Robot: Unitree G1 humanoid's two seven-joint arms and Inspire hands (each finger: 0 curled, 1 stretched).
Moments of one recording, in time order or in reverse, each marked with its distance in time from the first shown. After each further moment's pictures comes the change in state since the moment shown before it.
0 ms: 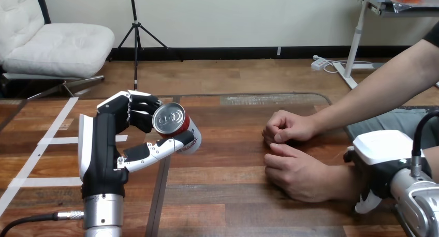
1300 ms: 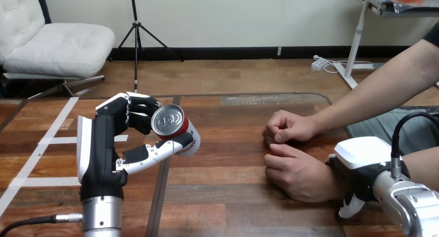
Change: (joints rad) left arm 0.018 0.000 0.001 -0.022 -0.002 0.009 -0.004; right arm -0.058 0.023 0.077 0.089 0.041 -0.027 -0.018
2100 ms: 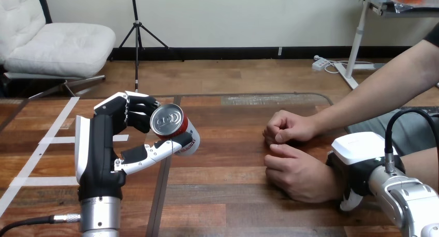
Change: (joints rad) left arm 0.010 0.000 0.004 -0.023 -0.003 0.001 -0.010; right arm -0.065 0.003 0.045 0.099 -0.011 -0.005 -0.050
